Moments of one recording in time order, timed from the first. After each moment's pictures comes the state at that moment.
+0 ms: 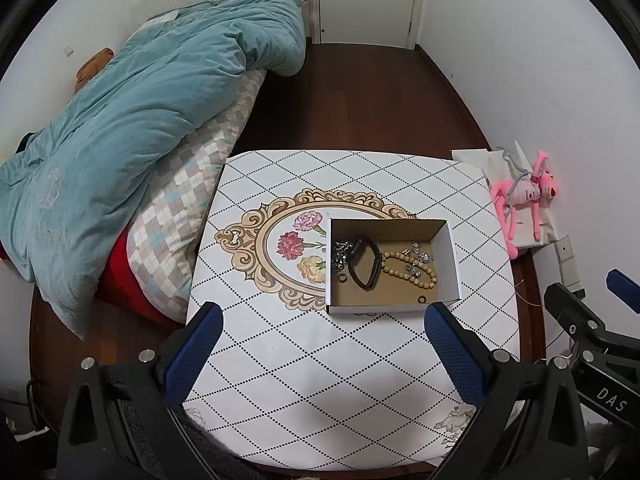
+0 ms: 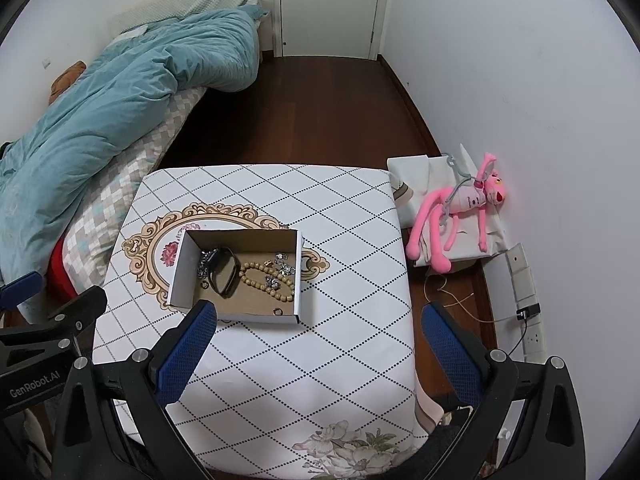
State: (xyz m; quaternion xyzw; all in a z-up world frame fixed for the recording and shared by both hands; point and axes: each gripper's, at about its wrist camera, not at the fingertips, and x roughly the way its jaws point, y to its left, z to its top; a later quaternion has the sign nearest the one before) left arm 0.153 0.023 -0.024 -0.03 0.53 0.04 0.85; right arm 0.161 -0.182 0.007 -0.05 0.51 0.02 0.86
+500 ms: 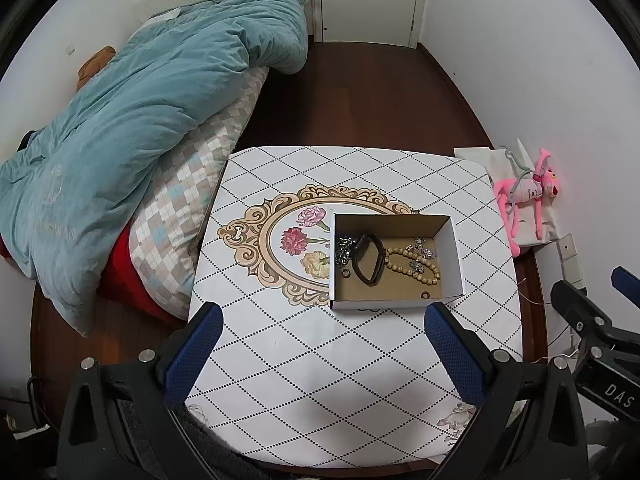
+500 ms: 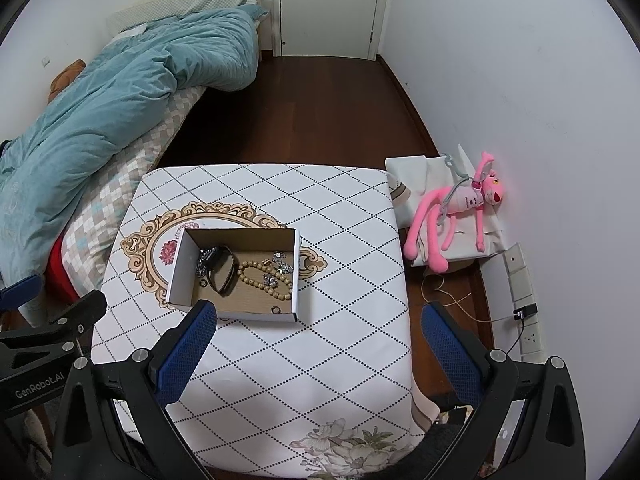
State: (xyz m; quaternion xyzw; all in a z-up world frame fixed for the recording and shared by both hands) left arm 0.146 0.026 -0.027 -0.03 0.53 0.04 0.85; right arm 0.160 -0.182 0.007 -0.05 0.52 0.02 0.85
